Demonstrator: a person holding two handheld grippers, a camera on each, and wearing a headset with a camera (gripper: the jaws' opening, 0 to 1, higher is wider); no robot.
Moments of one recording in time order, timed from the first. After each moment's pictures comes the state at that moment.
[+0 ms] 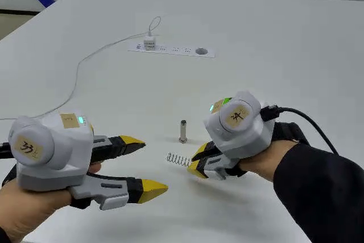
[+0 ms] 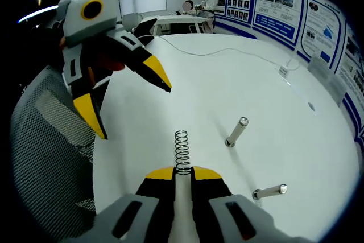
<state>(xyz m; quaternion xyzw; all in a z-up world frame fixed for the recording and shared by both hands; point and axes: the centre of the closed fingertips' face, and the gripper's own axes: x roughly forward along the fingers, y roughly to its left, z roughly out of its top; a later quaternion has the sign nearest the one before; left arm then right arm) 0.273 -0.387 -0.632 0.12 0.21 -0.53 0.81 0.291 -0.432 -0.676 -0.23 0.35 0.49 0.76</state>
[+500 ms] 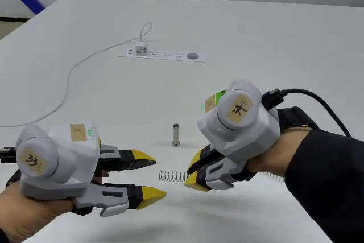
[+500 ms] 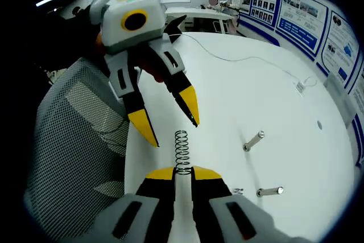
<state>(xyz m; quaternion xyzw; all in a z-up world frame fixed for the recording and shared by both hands) 0.252 -0.405 -0.636 0.17 0.19 -0.59 0.76 0.250 -0.426 -0.642 -0.27 0.35 0.54 0.71</state>
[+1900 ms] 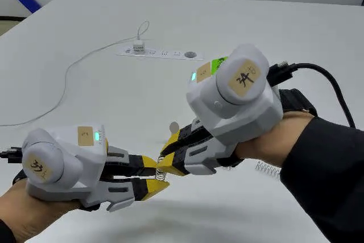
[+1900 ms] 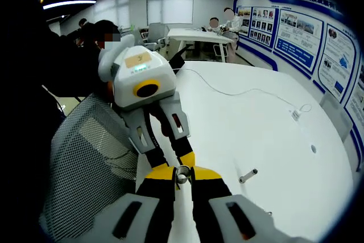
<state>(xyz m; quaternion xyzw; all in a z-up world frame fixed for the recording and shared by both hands) 0.250 -0.417 -0.632 0.19 0.16 -0.61 0.75 0.250 -0.389 -0.588 -0.24 0.28 0.56 0.74</state>
